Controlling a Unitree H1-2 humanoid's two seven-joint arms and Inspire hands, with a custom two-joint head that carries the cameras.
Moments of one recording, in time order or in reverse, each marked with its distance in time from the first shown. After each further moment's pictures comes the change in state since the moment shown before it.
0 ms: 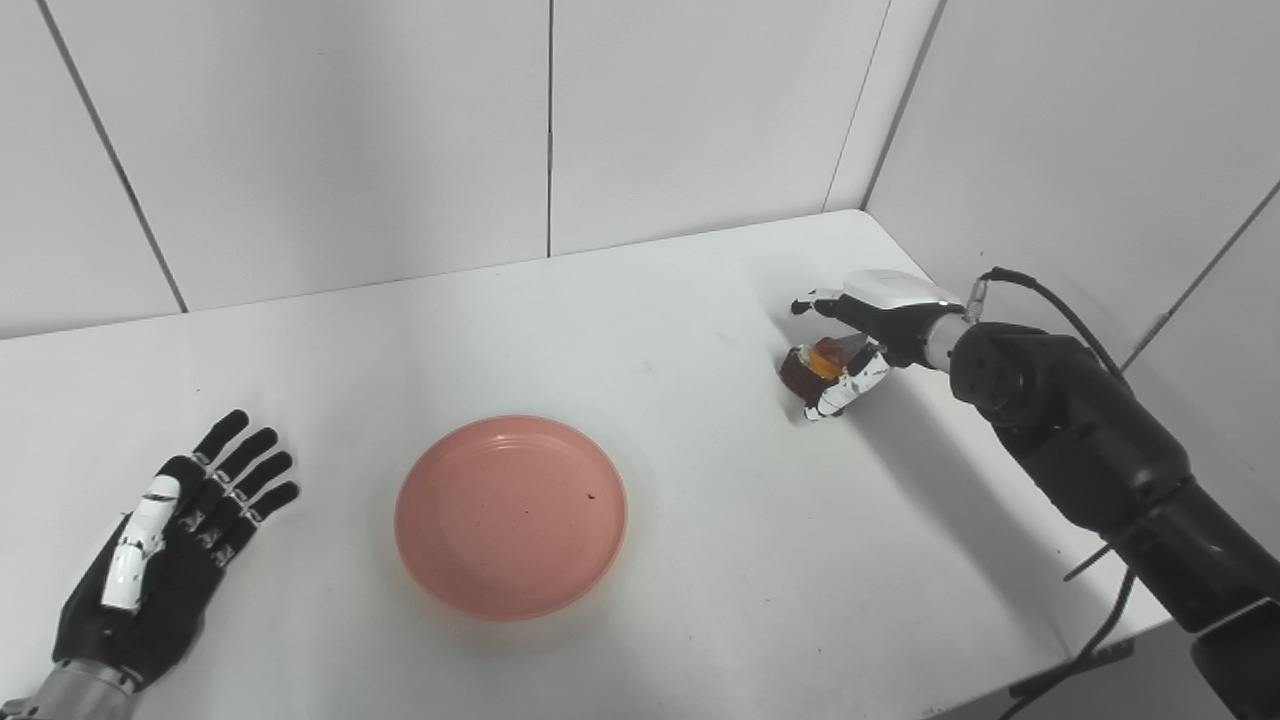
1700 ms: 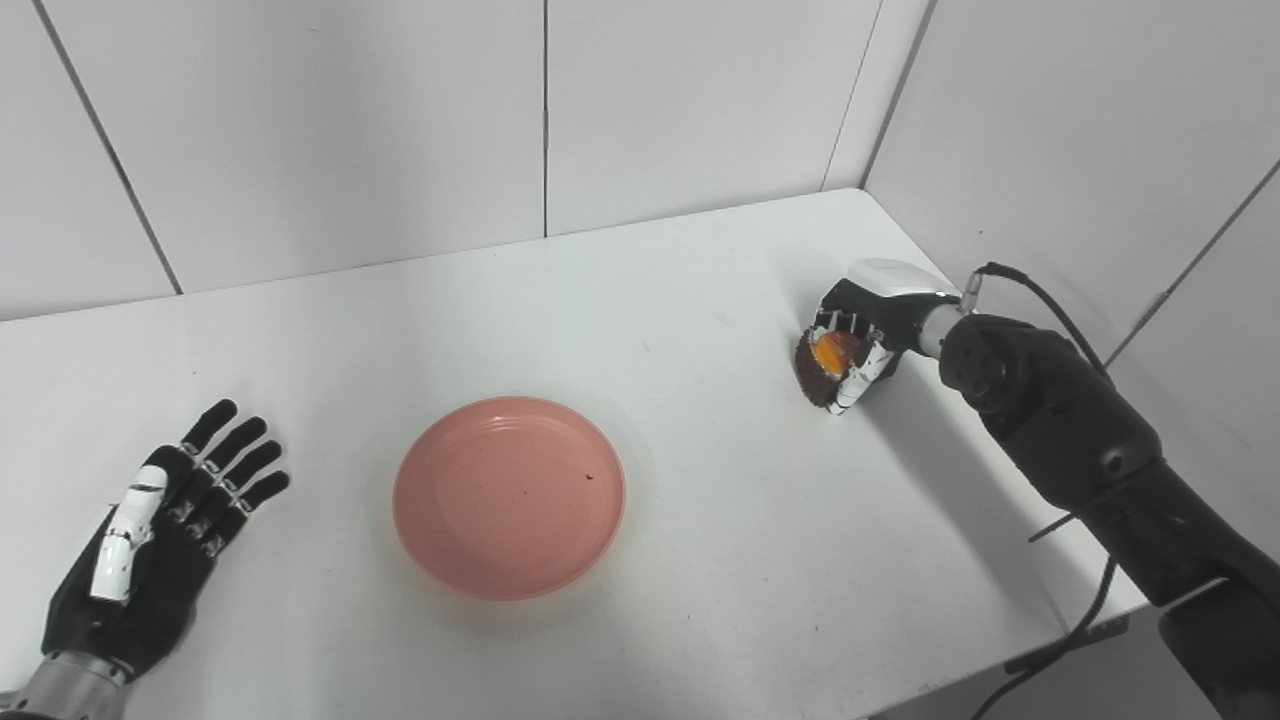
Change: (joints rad) left arm 0.013 0.007 0.001 -0.028 0.000 0.019 0.005; right arm -0.018 0.043 0.004 0.183 0.024 -0.068 -0.149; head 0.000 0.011
